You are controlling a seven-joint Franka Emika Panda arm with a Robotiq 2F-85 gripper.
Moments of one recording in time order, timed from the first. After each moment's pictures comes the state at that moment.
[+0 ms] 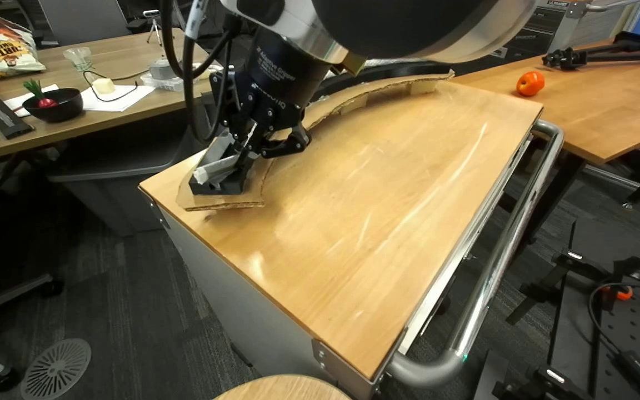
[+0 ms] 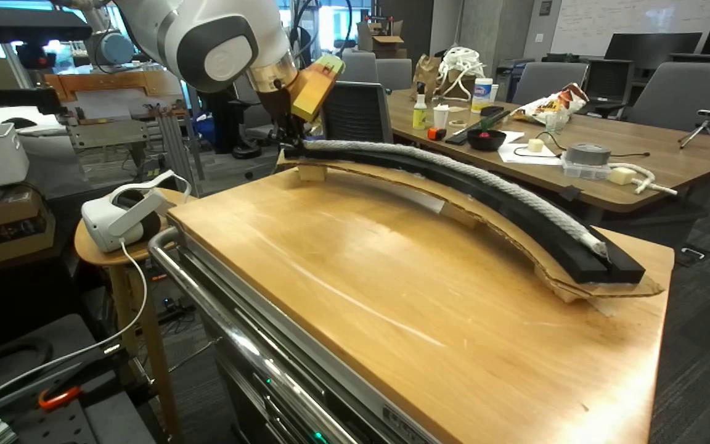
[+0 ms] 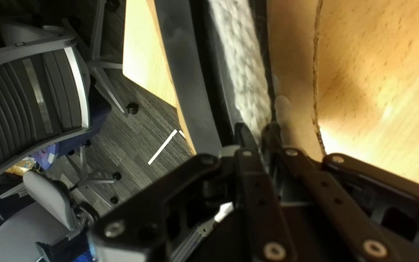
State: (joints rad) arm 0.03 0.22 0.32 -2.23 0.36 3.02 -1.94
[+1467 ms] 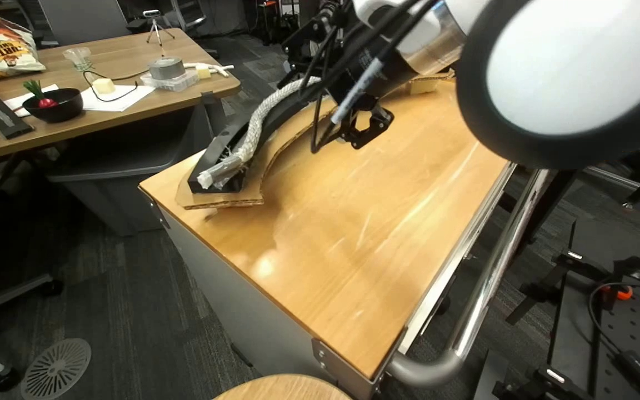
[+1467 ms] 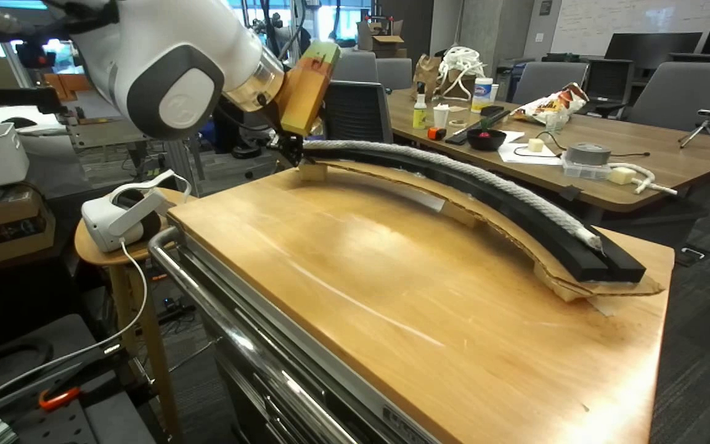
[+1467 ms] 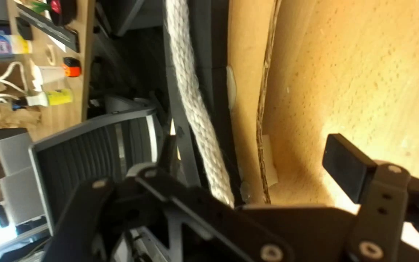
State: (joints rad) arm -0.21 0.12 0.49 -2.56 0.30 3.56 -1.88
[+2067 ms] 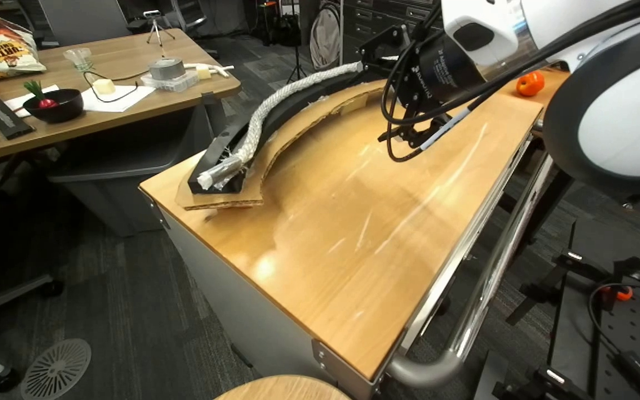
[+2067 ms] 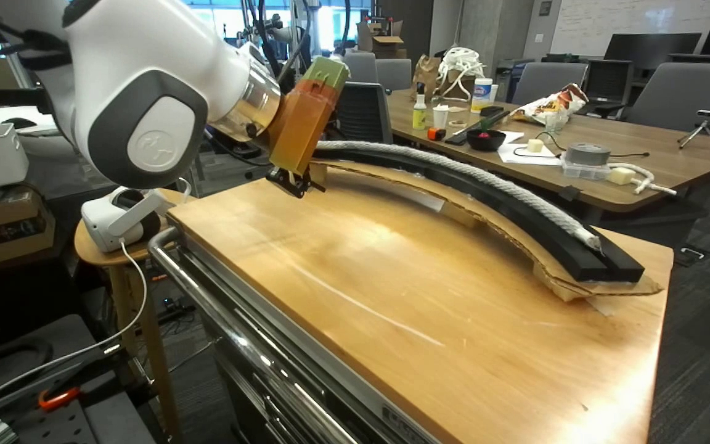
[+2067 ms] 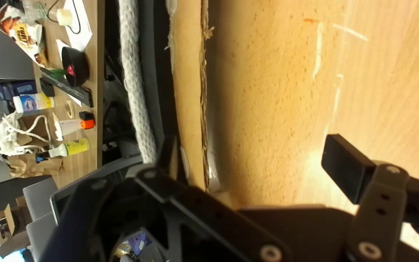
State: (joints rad) arm -0.21 0.05 0.33 -2.76 0.13 3.70 -1.69
